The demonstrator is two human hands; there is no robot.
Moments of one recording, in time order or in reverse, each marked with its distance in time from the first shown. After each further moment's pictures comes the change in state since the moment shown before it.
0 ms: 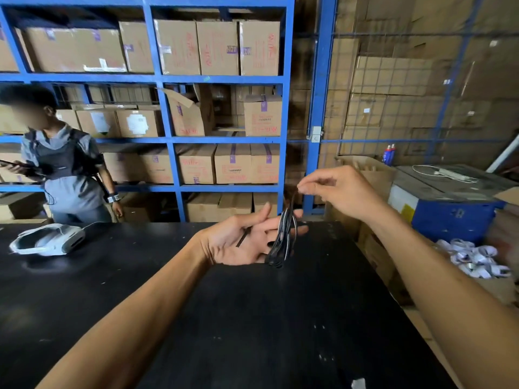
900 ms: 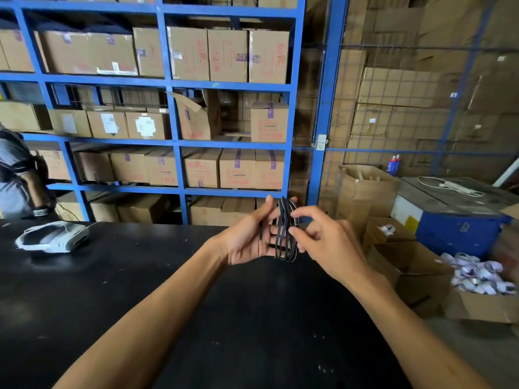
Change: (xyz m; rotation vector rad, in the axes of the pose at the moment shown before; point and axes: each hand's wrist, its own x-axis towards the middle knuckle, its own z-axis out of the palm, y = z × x) left_hand 0.019 0.000 -0.002 0.030 0.281 0.153; right_hand -0.065 -0.010 0.062 -0.144 0.216 -0.185
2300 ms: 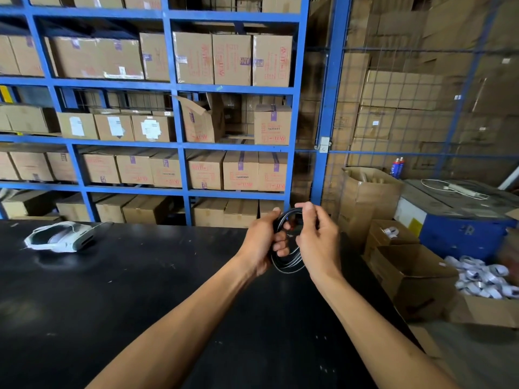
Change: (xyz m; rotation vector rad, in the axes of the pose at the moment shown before) left_hand 0.007 -0.019 0.041 -0.183 0.495 0.141; right_hand 0.005 -0.016 0.048 0.531 0.320 0.529
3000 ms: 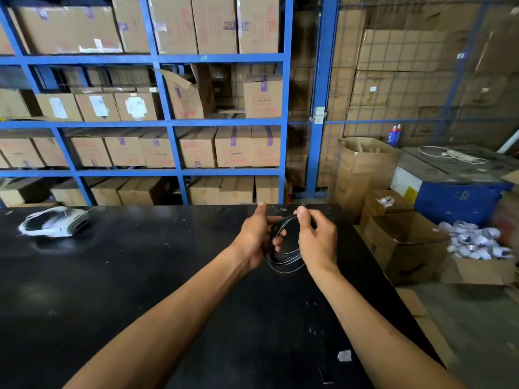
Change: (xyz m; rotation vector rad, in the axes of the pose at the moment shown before) left_hand 0.010 -0.050 0.012 0.124 0.136 -0.159; right_hand -0.009 0.058 -0.040 -0.107 0.048 0.094
